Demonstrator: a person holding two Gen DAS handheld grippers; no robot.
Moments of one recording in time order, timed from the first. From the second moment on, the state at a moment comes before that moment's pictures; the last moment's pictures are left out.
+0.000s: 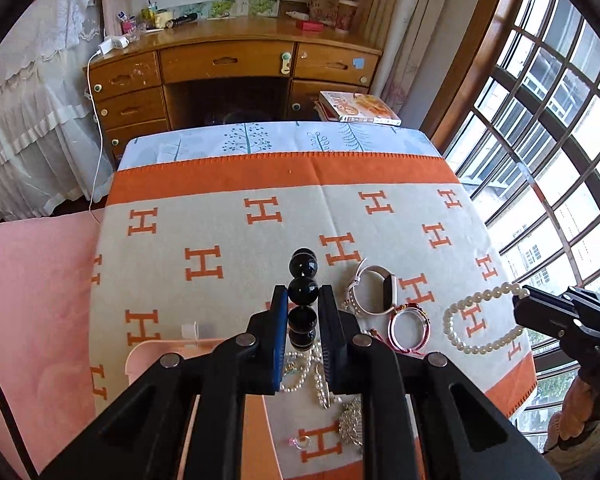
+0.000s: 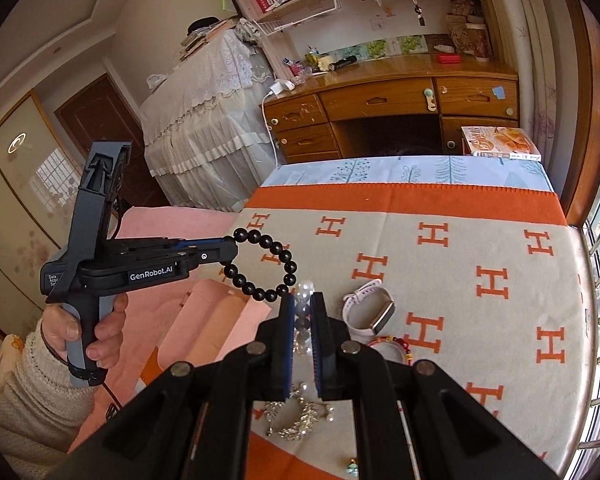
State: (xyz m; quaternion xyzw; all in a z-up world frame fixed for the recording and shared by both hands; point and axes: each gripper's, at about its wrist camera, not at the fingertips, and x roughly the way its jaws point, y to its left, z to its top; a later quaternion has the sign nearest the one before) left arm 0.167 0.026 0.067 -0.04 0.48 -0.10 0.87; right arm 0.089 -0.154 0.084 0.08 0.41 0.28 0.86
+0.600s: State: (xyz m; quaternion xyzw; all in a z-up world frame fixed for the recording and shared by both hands) left arm 0.076 0.098 -0.022 0.00 0.53 -0.05 0.85; right arm 0.055 -0.012 0.056 0.02 0.45 0.37 0.81
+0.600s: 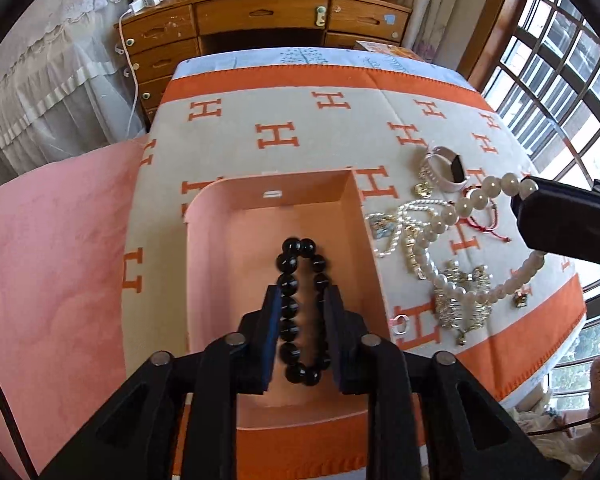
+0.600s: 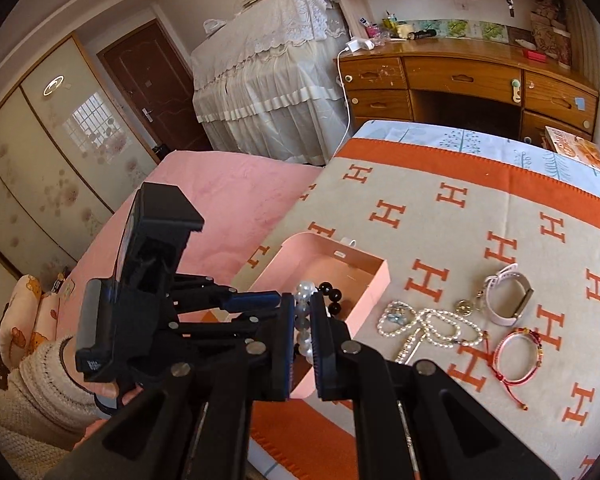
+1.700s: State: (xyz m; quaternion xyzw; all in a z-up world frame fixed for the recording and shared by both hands) left arm 0.036 0.142 0.018 -0.02 0.44 0.00 0.90; right arm 0.086 0.004 0.022 0.03 0.49 0.29 0.82
